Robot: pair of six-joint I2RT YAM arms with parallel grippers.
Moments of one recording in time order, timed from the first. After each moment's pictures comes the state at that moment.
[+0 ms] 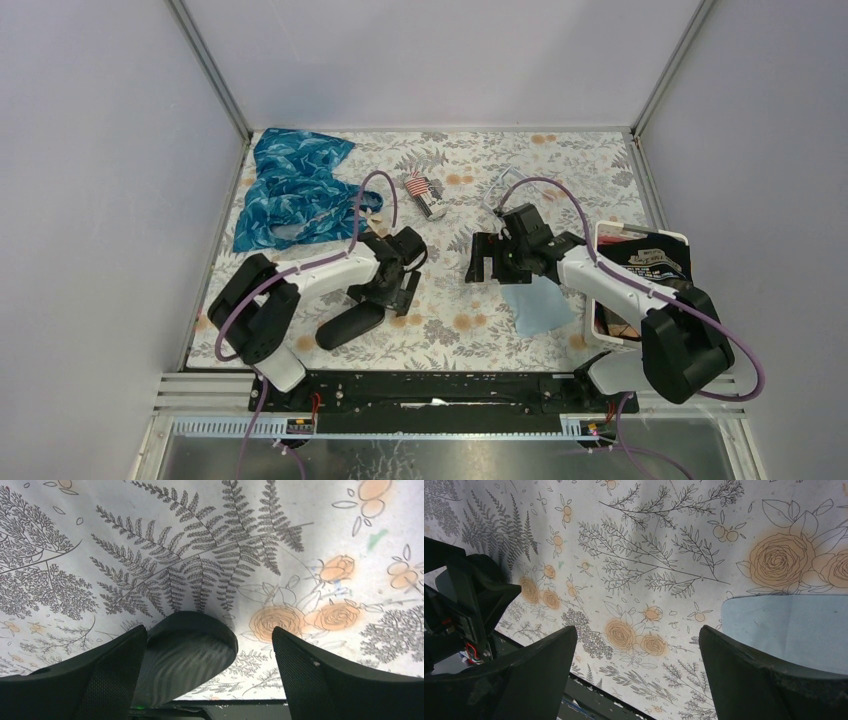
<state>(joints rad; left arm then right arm) -0.74 1.64 0.98 -0.82 -0.17 -0.43 0.54 1.37 0.83 -0.45 -0.22 0.52</state>
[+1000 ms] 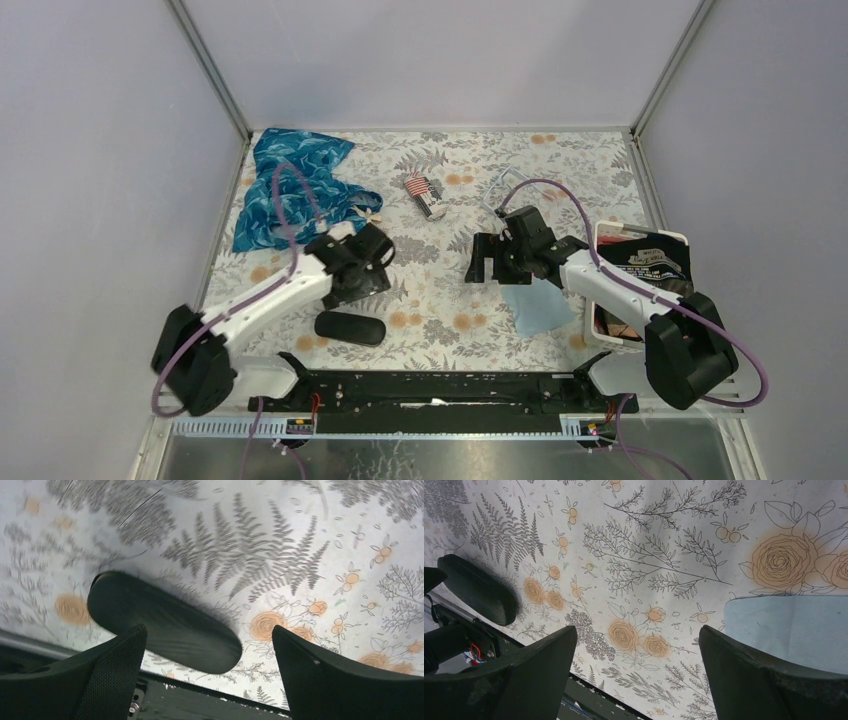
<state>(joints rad) -0.71 1.37 0.98 -0.99 -0.34 -0.97 0.54 1.34 0.80 -0.42 -0.22 0.53</state>
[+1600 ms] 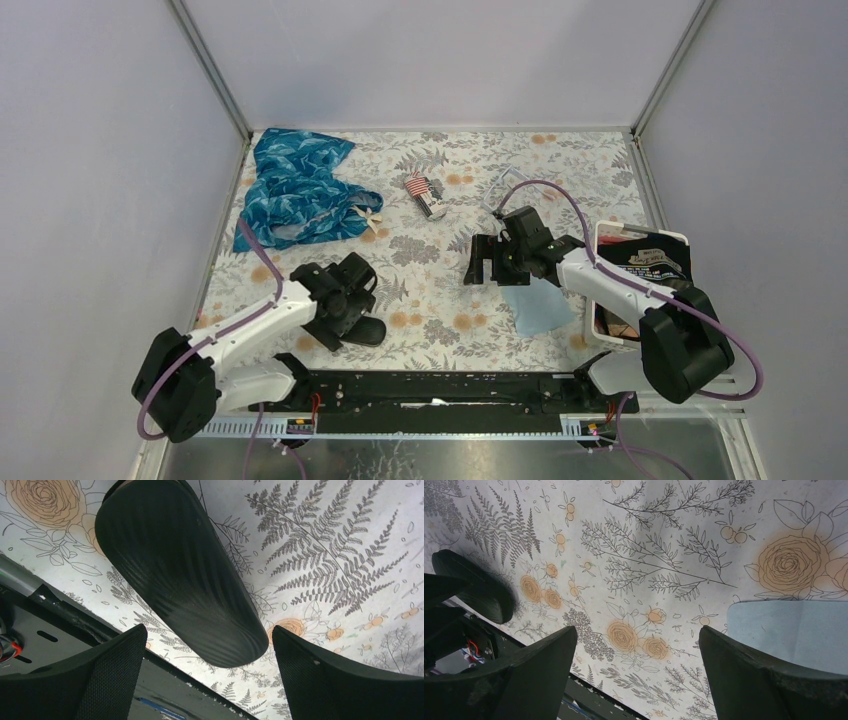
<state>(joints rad) -0.68 1.12 0.68 -1.02 -0.20 -1.60 0.54 1.37 0.80 -0.41 -0.24 0.52</state>
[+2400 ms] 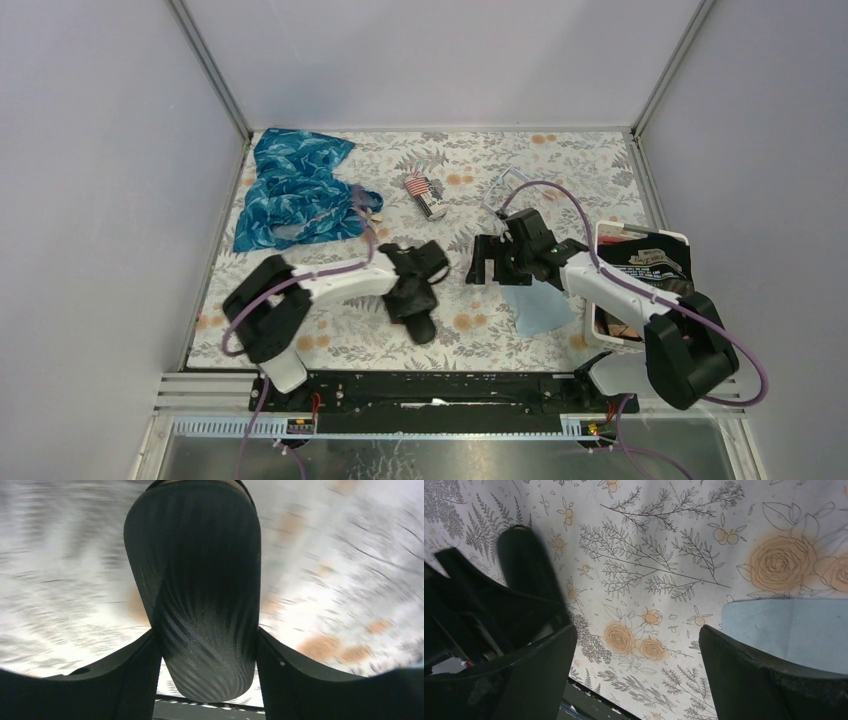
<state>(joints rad) -0.86 1.62 0.96 -0.79 -0.14 -1.33 0.54 1.35 0.79 -0.39 -0.23 0.52</state>
